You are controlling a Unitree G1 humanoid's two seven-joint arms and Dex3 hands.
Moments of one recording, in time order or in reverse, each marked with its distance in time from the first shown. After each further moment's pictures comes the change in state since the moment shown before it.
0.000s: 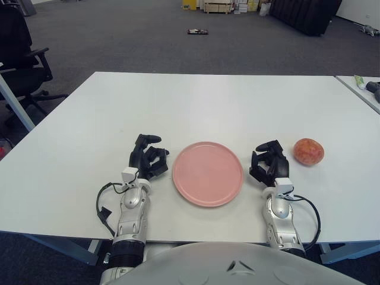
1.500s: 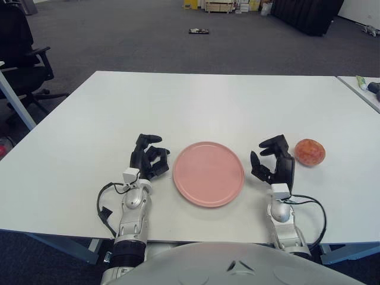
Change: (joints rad) left arm -0.001 -0.001 -0.010 0.020 0.007 -0.039 0.016; right arm 0.030 -0.099 0.015 -0.058 -0.411 -0.181 -0.292
